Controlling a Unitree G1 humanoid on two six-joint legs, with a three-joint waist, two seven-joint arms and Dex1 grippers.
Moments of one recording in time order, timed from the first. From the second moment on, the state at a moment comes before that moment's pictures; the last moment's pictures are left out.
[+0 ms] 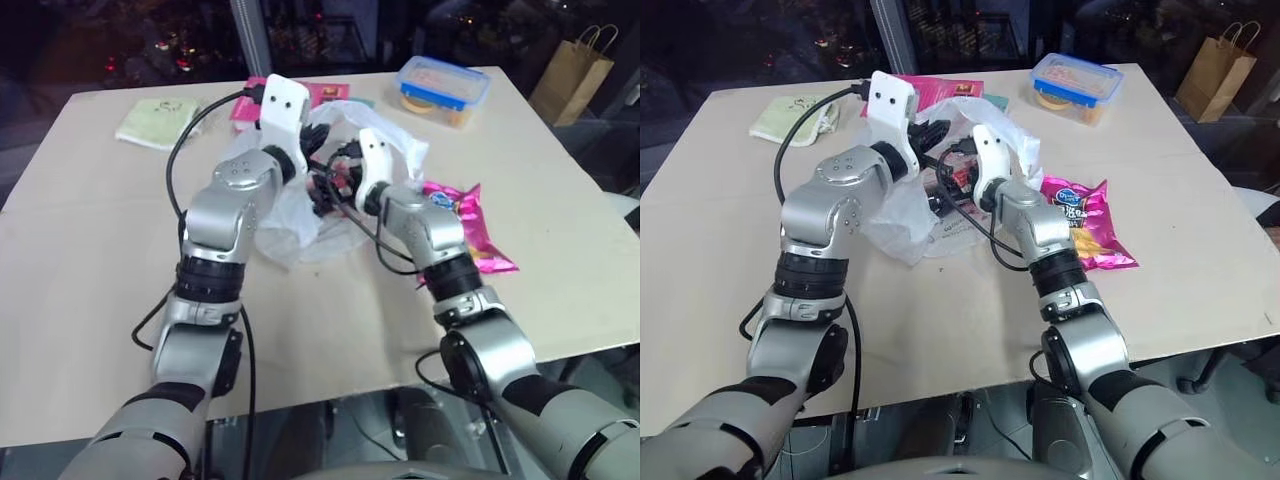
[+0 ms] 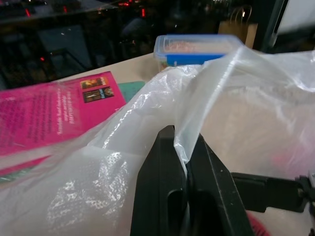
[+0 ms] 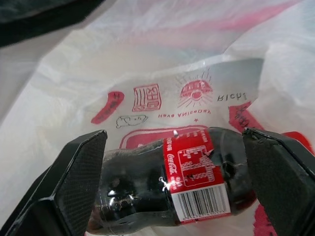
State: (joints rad) left arm -0.89 0.33 0.02 0.09 -0.32 0.69 -0.28; right arm -0.96 0.09 0.01 0.46 0.24 0.57 0.28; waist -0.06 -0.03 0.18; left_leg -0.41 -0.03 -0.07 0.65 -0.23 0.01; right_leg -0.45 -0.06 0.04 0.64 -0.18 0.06
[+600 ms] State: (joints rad) left arm -1.01 0.42 0.19 0.16 -0.57 0.87 -0.44; right arm -0.40 -0.47 -0.02 -0.70 0.42 1.07 0.43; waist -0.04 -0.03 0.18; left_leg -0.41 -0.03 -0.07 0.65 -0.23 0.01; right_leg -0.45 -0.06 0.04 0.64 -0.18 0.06
